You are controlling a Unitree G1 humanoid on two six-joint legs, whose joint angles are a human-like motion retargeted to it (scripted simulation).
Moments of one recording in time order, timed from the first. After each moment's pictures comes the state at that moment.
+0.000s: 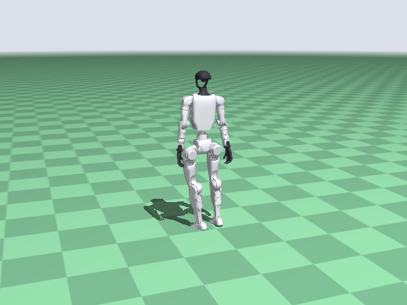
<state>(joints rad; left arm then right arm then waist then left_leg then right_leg) 0.06 0.09 -0.09 1.45 0.44 0.01 -0.02 0.00 -0.20 -0.17 1.70 -0.33 0.08 0.00 -0.08 0.10 -0.05 -0.03 0.00 0.29 0.03 0.06 -0.09 -0.05 0.04 -0.03 0.06 0.07 0.02</state>
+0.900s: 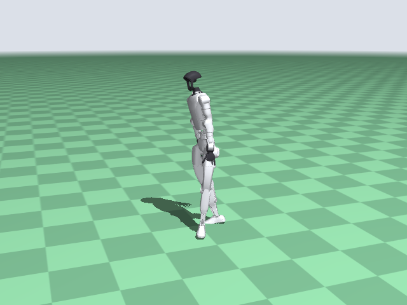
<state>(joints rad) -0.02 0.03 0.00 1.45 0.15 -0.08 0.04 0.06 -0.22 -0.23 1.60 -0.22 0.05 0.03 -0.09 0.05 0.05 -0.20 0.15 1.09 0.09 0.11 0.00 0.06 -0.07 -0.57 0.08 -0.07 -0.01</state>
